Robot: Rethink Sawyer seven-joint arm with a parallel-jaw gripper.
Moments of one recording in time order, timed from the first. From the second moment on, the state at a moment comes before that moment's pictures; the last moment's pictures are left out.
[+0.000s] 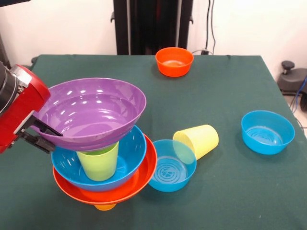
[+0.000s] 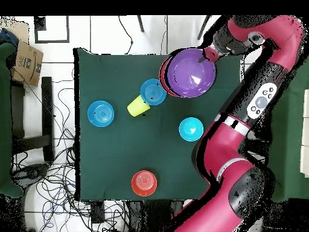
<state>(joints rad) -0.81 -0.02 1.96 0.25 -1.71 2.15 0.45</state>
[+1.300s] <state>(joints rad) -0.81 0.02 1.94 0.27 -1.65 2.19 0.45</state>
